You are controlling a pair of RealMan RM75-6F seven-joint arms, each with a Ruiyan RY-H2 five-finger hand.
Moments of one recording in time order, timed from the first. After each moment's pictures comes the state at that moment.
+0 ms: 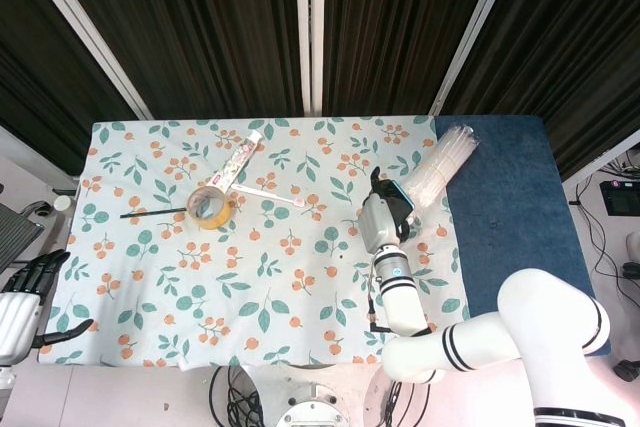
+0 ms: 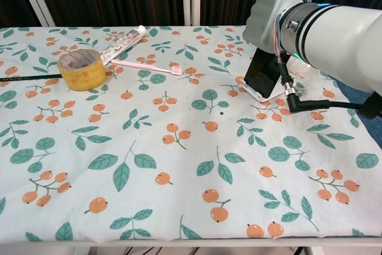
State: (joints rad) left arm -0.04 -1.16 0.02 -1.41 1.61 1.57 -0.18; right arm 1.34 -1.62 0.03 -1.75 -0.13 1.47 -1.86
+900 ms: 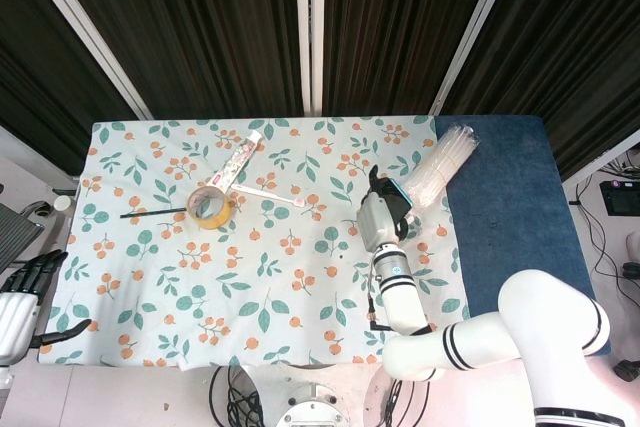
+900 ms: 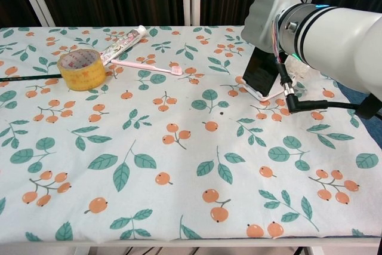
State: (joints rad) left arm -0.04 -1.16 0.02 -1.41 1.61 1.57 -0.19; right arm 1.33 -1.63 0.03 -1.72 -0.16 1.45 -1.86
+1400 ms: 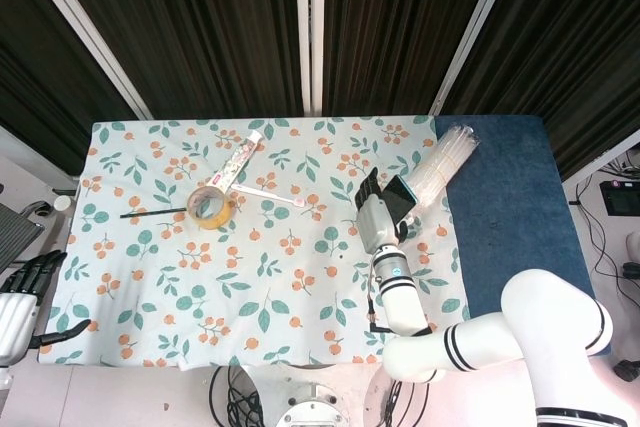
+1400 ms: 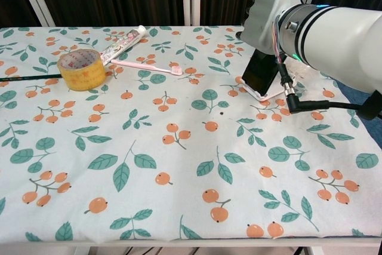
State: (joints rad) left arm -0.04 -1.16 0.02 -1.40 1.61 1.57 -0.19; right arm 1.33 -1.62 0.05 -1.75 -0.15 1.45 -1.86
